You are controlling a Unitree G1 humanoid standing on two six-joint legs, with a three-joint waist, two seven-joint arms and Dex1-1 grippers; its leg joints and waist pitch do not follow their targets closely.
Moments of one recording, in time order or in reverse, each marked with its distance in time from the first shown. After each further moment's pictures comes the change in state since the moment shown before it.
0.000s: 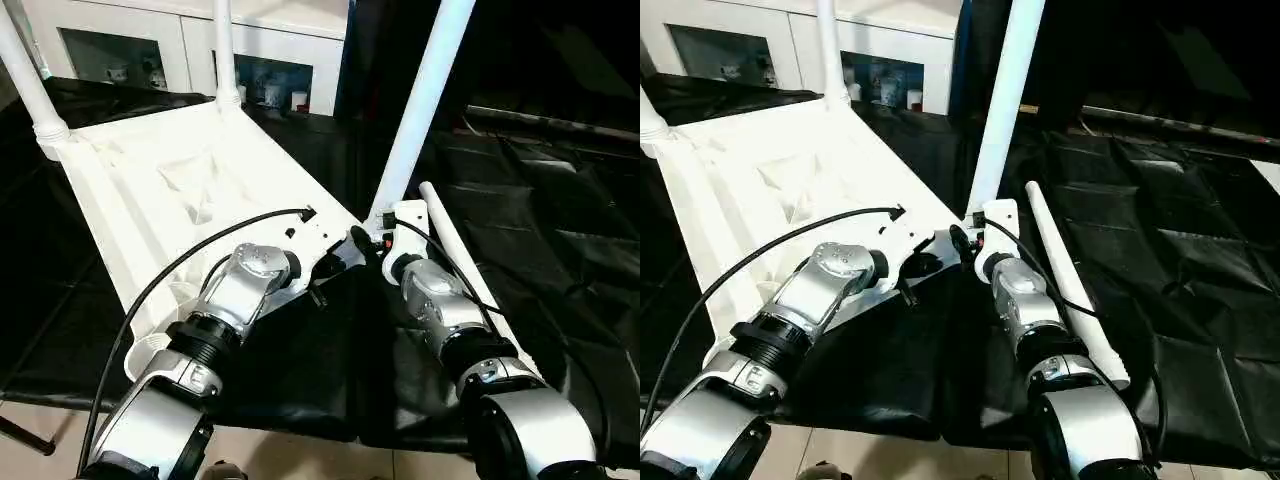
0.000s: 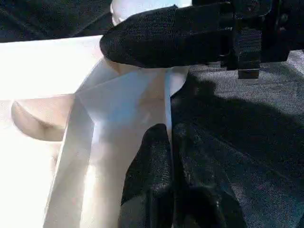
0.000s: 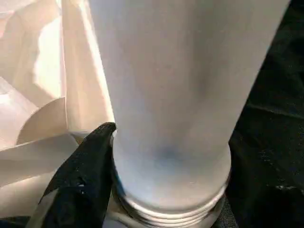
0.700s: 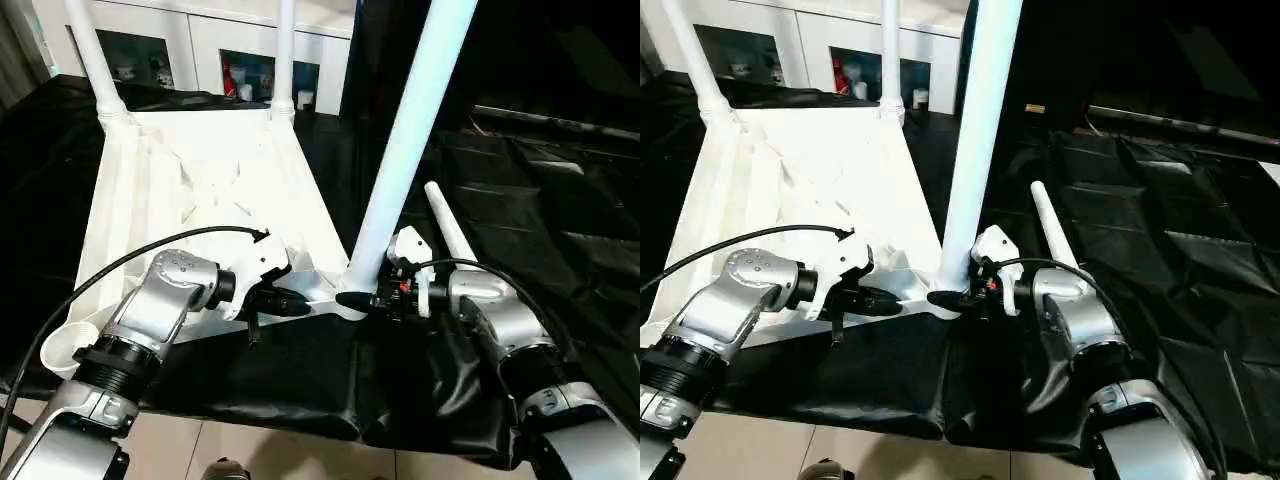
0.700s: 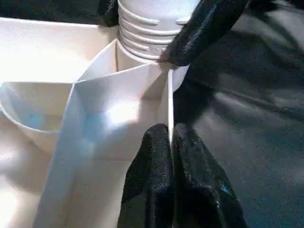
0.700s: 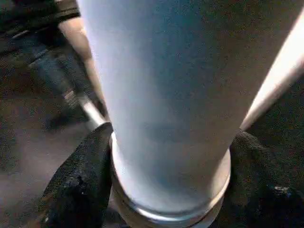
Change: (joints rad) left arm 0.150 0.264 0.000 -0.226 -0.126 -0.017 -0.443; right arm 0.159 -0.210 0.187 -0.284 0.008 0.076 0.735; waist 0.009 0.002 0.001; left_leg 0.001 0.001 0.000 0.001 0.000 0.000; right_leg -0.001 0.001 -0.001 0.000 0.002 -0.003
